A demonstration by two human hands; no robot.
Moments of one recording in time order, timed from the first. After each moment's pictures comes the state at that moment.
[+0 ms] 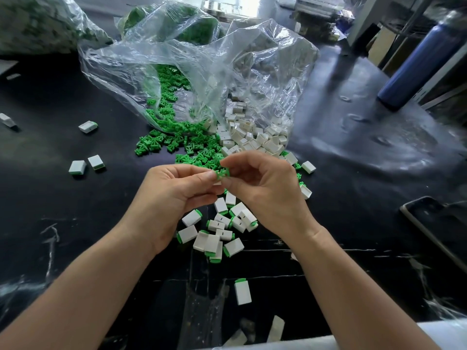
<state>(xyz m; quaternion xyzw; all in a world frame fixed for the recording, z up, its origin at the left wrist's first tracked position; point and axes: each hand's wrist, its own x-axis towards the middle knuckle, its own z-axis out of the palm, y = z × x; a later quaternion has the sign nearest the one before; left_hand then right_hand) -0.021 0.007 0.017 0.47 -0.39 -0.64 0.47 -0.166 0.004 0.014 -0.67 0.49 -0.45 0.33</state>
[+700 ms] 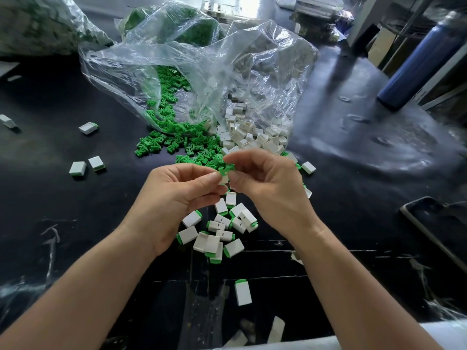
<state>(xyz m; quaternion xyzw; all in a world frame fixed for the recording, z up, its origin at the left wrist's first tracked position) -0.022 0.007 0.015 0.45 -0.40 -0.64 0.48 -0.168 0.004 0.018 -0.65 0.49 -0.45 0.38</state>
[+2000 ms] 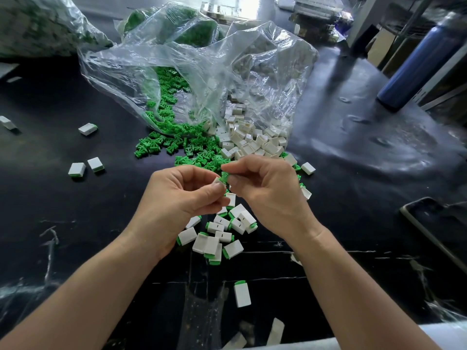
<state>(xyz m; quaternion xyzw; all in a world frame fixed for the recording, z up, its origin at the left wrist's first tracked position) -0.027 0.012 0.015 0.47 -0.43 -0.61 0.47 -0.168 0.003 0.015 -0.67 0.52 -0.42 0.33</state>
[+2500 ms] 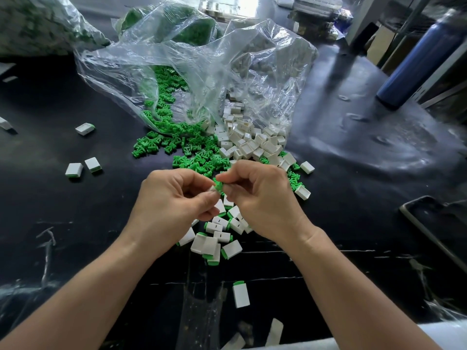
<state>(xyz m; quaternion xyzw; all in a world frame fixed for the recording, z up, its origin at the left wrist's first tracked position) -0.023 0.014 0.013 0.52 -0.56 -0.48 0.43 -0.166 0.005 0.011 -0.71 0.52 -0.38 0.29</state>
